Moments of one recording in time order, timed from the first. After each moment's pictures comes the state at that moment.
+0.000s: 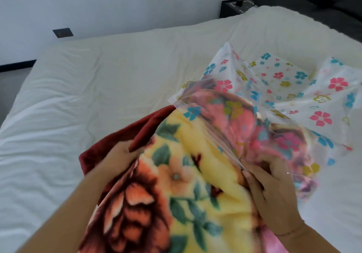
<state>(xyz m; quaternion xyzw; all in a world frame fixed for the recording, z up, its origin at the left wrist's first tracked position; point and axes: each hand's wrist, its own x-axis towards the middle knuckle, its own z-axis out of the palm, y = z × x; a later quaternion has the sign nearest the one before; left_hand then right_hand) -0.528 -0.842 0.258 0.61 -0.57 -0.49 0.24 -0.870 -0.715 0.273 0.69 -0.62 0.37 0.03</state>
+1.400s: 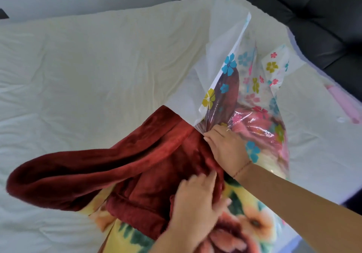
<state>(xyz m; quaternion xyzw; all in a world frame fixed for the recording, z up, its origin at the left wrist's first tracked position) -0.782 -0.600 0.304 0.47 -0.86 -0.11 0.17 -0.940 -0.671 0.294 0.75 -0.61 0.22 0.09</state>
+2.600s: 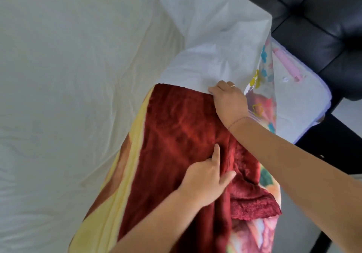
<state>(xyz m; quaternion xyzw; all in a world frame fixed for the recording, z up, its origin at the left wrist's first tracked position) -0.888 -0.552 0.300 0.33 -0.90 -0.28 0.04 -1.069 -0.643 0.323 0.65 -0.73 0.11 0.19</state>
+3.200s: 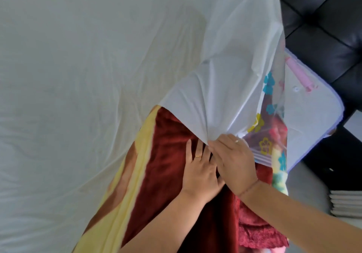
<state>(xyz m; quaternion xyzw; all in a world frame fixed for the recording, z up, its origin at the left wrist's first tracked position) -0.904 -0.576 0.249 0.36 -0.92 -0.12 0.12 -1.002 -0.556 0.313 0.68 -0.68 0.20 0.16</state>
